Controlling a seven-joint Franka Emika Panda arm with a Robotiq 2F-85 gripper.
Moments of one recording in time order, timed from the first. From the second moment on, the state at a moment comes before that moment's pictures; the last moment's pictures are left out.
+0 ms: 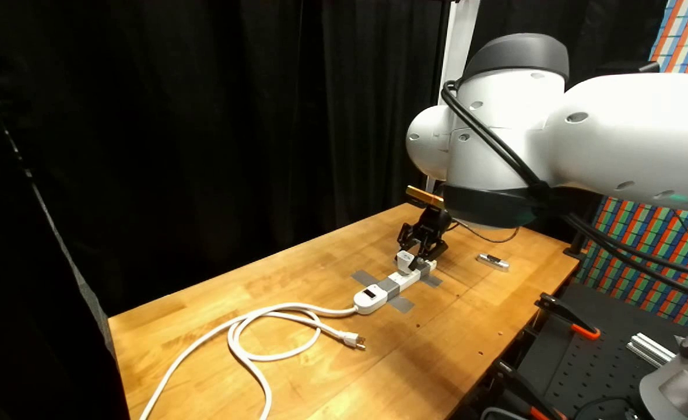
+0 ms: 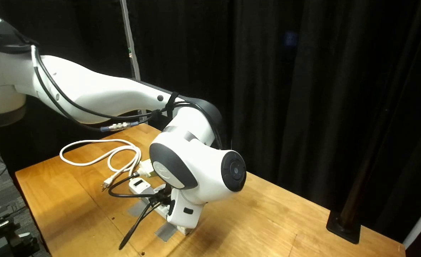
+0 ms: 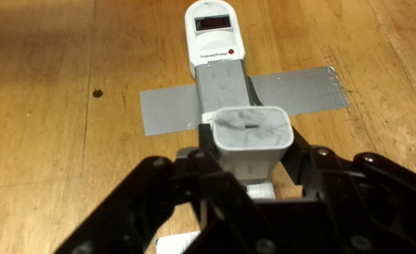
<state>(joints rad) -2.46 -1.48 1.92 -1.95 1.89 1.14 0.45</state>
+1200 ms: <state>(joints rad) -2.46 -1.49 1.97 -2.00 1.93 1.15 0.52</state>
